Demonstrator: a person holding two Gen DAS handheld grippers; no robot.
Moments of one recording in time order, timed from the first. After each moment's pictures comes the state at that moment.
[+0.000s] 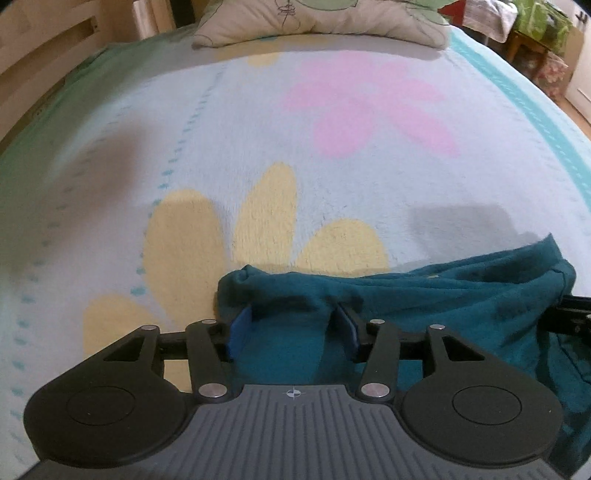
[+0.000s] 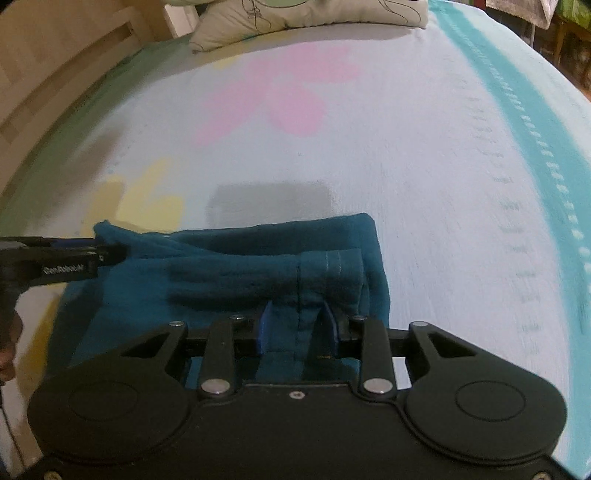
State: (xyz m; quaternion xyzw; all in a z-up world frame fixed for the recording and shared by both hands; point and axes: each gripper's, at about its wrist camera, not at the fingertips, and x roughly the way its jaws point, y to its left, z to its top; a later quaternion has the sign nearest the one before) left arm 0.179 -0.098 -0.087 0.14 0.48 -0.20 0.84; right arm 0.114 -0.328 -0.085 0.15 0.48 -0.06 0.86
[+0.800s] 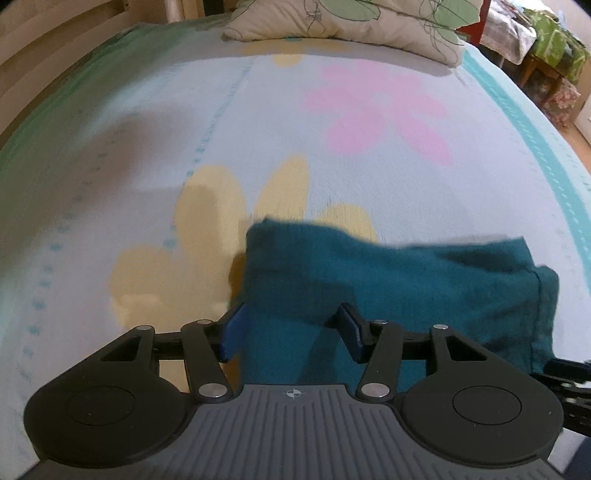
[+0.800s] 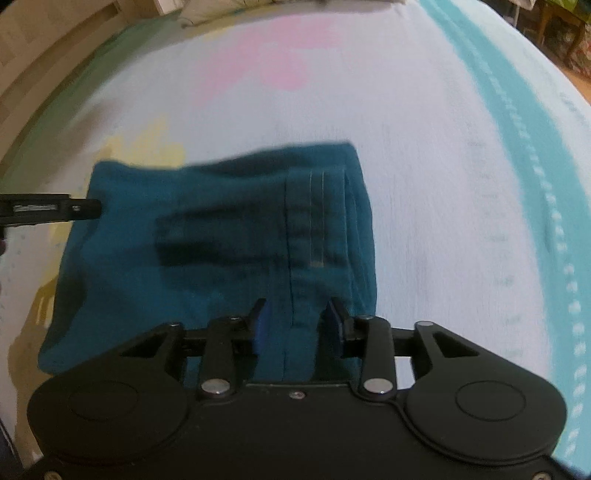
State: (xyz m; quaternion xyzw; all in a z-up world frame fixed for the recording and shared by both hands) left arm 0.155 -0.069 -0.057 0.10 0.50 -0.18 0.84; right arm 0.063 -0.312 -0.078 0.16 0.53 -0.09 0.83
